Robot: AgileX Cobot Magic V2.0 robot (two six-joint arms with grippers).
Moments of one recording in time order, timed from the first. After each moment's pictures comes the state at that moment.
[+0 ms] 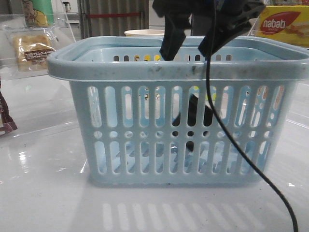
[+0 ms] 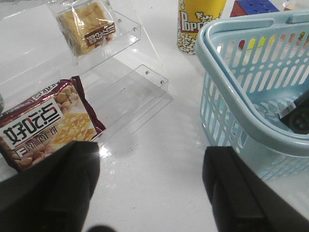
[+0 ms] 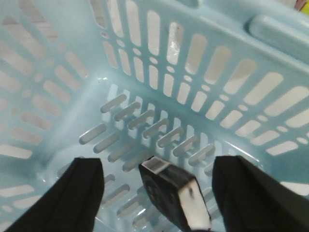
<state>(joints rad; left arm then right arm) -0.22 0.61 -0.71 -0.10 0.67 0.10 0.53 1.53 -1.27 0.03 0.63 0.06</state>
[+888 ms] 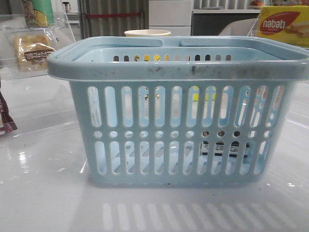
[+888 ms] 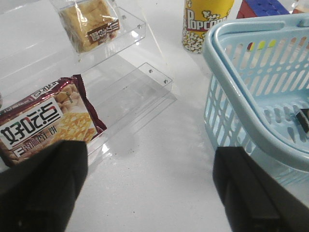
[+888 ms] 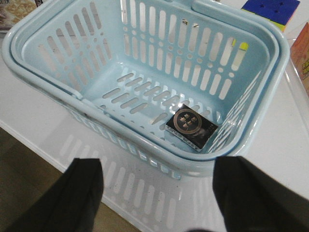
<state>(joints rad) -0.22 0.73 -0.75 -0.07 0.64 0.05 0.54 0.76 -0.89 0.00 0.79 0.06</state>
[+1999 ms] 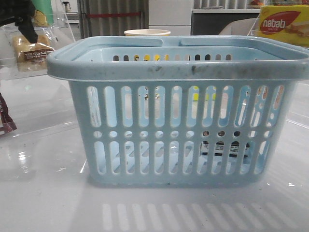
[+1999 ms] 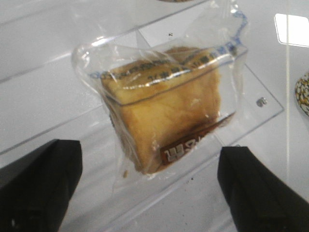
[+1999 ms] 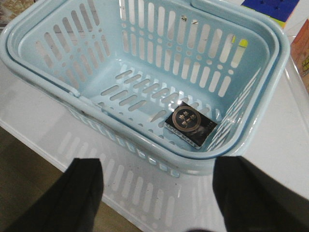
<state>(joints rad) -0.03 1.83 -1.47 -0.12 0.44 0.02 0.54 0.76 -0.88 0.00 0.80 0.06</state>
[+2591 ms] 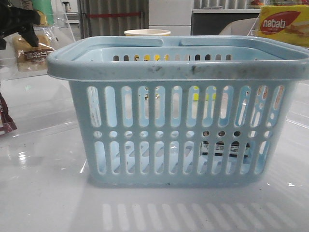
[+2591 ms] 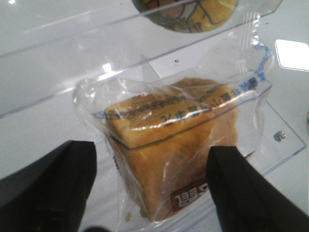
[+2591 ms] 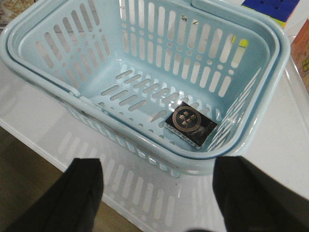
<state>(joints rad) -0.03 1.89 -1.47 -0.13 0.33 0.02 0.54 0.76 -0.88 0.00 0.80 0.06</state>
